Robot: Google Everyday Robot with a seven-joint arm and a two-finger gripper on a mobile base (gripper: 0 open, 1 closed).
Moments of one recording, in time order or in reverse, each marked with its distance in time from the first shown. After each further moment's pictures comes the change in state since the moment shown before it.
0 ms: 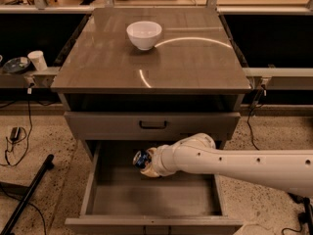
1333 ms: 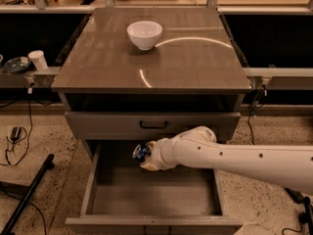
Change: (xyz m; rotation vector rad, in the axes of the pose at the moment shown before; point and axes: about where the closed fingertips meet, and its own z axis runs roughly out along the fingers) arm -0.017 -0.016 -0.018 0.031 0.002 -0.028
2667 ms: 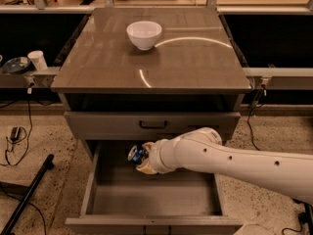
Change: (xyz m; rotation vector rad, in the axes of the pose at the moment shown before) arm -0.030 0.025 -0.036 -0.017 -0.044 0.012
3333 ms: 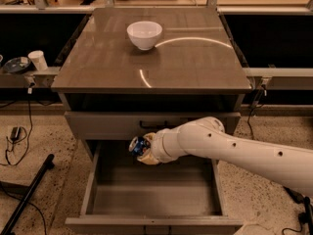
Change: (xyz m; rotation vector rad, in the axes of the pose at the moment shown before) arm -0.011 -0.027 -0.010 -0.018 -0.024 -0.015
